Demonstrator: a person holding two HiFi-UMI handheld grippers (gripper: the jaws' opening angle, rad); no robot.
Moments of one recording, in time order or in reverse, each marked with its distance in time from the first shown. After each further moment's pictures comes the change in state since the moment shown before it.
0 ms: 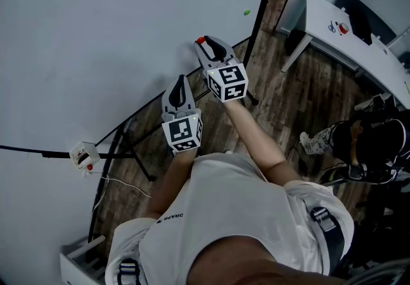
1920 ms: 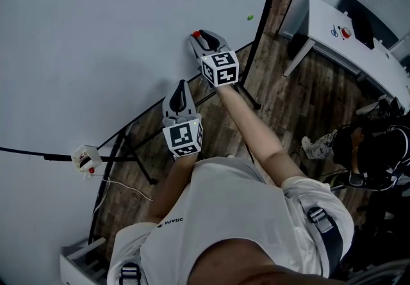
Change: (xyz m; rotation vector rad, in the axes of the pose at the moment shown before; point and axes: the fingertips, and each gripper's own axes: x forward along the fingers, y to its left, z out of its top) left arm 0.004 0.007 -0.002 0.007 0.005 0.015; right arm 0.065 -0.020 -0.020 0.030 0.055 0.014
